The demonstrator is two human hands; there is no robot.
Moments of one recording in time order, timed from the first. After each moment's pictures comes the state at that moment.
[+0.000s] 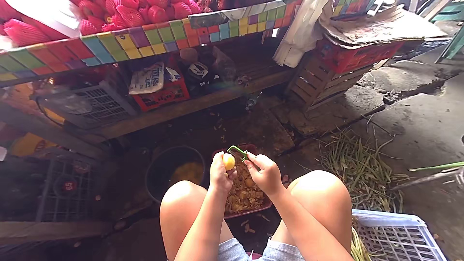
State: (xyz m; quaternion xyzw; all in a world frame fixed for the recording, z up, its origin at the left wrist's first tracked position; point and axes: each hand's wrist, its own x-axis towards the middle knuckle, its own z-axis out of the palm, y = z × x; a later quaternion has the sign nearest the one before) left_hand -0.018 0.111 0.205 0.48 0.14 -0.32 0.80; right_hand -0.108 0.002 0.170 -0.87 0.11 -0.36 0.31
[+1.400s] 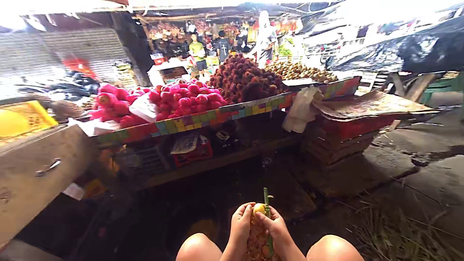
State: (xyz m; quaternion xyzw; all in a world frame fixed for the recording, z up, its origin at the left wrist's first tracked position) left_hand -0.036 0.107 0.214 0.62 -0.10 -0.23 0.75; right_hand -0.099 0.006 0.196 -0.52 0.23 -0.18 0.80
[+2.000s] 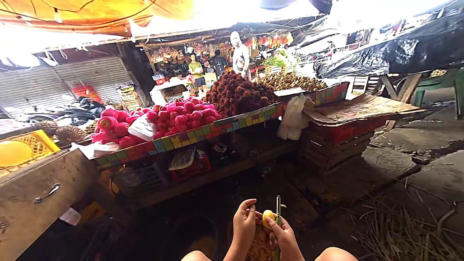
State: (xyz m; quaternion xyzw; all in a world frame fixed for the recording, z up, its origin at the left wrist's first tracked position) left_hand -0.042 0.064 0.248 0.68 -0.23 -0.13 0.69; right_hand -0.127 -0.019 0.219 -0.44 0.27 -0.24 0.82
